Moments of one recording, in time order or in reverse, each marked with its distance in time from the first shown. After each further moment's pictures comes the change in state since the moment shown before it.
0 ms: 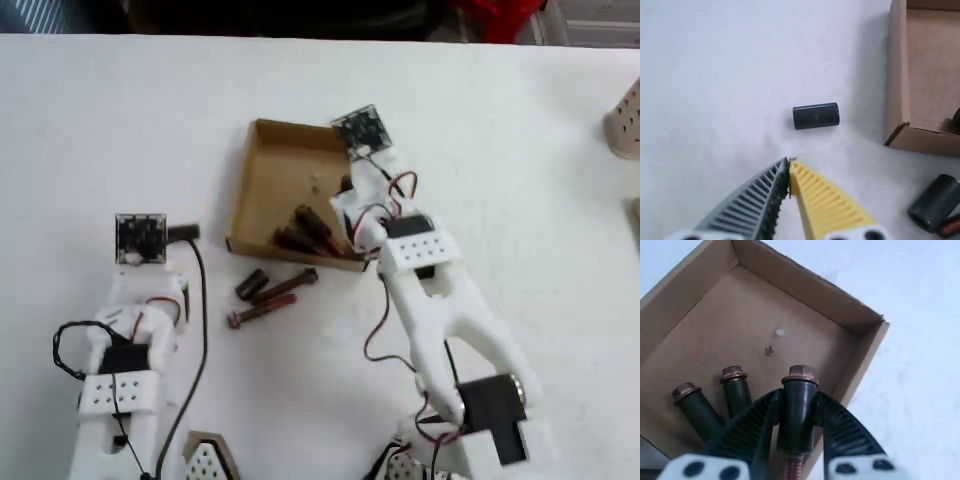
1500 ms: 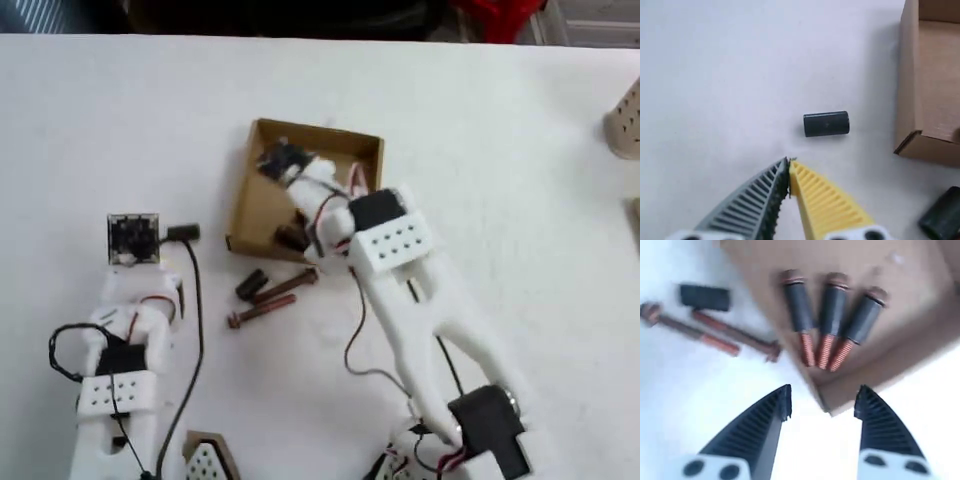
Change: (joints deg) left arm -2.5 0.0 0.4 -2.5 0.0; right arm -10.8 -3.1 -16.5 44.5 19.8
